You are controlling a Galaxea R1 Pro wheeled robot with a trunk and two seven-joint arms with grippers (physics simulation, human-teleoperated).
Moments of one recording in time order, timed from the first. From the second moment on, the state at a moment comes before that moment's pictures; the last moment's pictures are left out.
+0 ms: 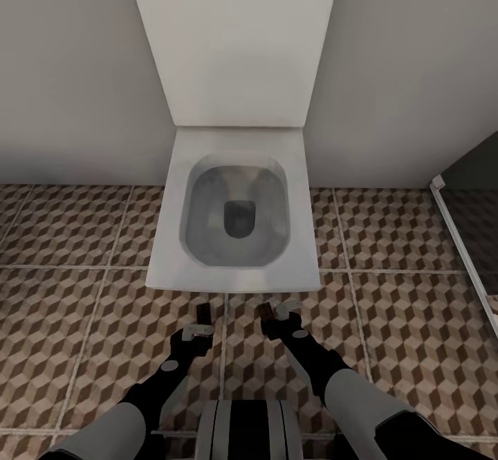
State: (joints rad) left arm -0.67 -0.07 -0.30 -0.34 0.16 -0.16 0.13; right arm -0.80 0.17 0.30 -0.32 -0.03 0.05 -0.08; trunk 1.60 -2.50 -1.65
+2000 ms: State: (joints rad) left arm -0.67 -0.06 -0.30 -0.34 0.16 -0.16 0.13; right arm -0.80 0.17 0.30 -0.32 -0.03 0.00 -0.08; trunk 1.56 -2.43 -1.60
